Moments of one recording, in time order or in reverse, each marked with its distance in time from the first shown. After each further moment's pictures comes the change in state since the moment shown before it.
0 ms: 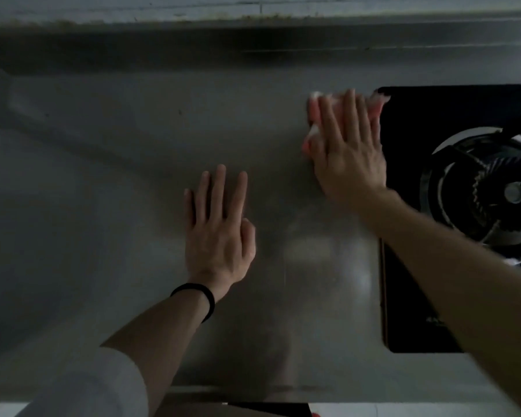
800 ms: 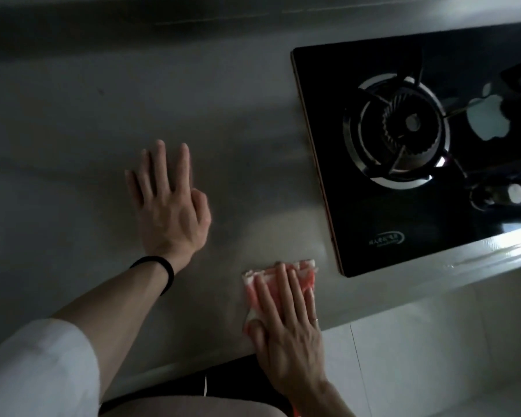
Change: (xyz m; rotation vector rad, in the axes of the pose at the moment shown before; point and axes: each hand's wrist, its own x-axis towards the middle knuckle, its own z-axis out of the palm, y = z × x) left_hand 0.000 0.000 -0.002 -0.035 0.038 0.036; right_hand -0.342 -0.083 0.053 0.111 -0.021 0.082
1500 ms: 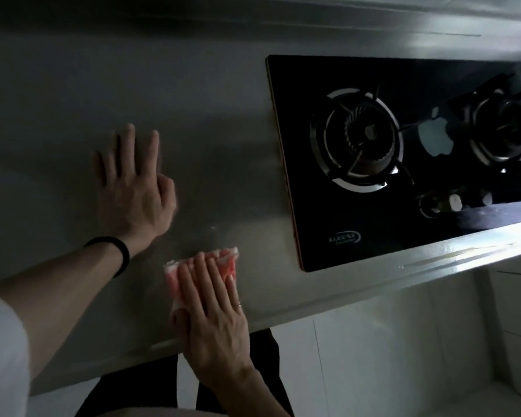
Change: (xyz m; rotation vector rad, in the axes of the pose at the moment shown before) left_hand 0.001 -0.001 0.003 -0.034 0.044 0.020; right_hand 0.012 -0.039 0.017 0.033 0.012 -0.115
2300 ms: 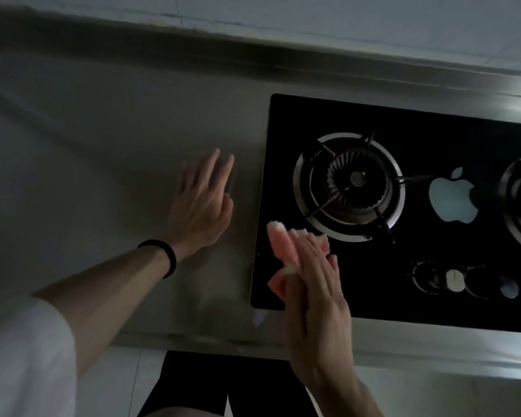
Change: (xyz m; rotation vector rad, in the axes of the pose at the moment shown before) left_hand 0.006 0.155 0.002 0.006 -0.137 0.013; right_hand 0.037 0.189 -0.193 0.472 0.110 0.053
